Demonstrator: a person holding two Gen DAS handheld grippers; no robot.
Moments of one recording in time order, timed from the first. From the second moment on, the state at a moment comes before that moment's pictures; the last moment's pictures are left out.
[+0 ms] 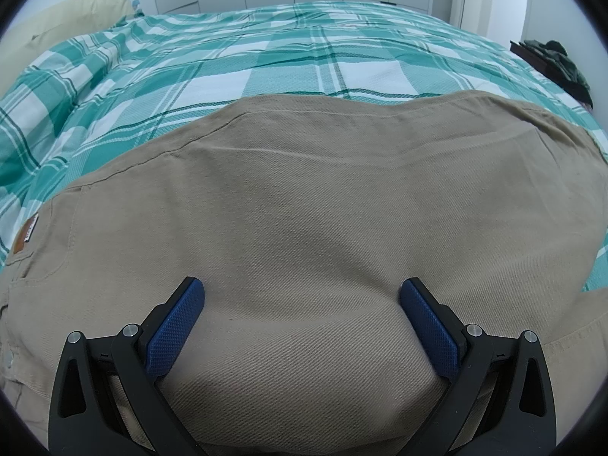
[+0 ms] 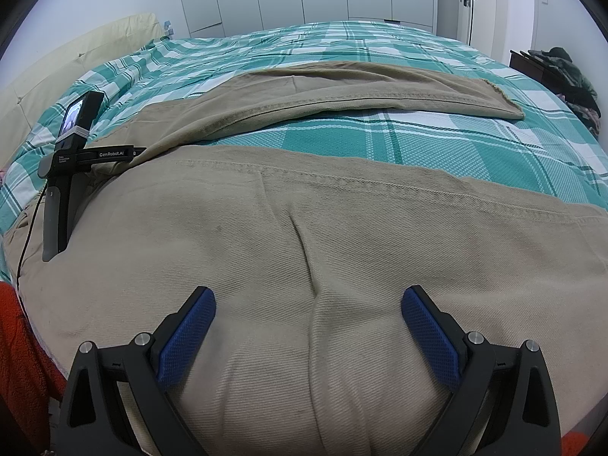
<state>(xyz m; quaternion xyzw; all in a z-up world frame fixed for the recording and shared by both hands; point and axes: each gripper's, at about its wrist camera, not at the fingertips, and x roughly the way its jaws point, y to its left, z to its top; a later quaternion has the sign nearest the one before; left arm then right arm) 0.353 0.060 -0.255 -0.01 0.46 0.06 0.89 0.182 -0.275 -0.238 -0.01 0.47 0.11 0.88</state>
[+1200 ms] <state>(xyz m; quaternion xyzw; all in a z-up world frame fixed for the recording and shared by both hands) 0.353 0.060 -0.255 -0.01 0.46 0.06 0.89 0.188 -0.275 -0.239 0.00 0.47 0.11 0.88</state>
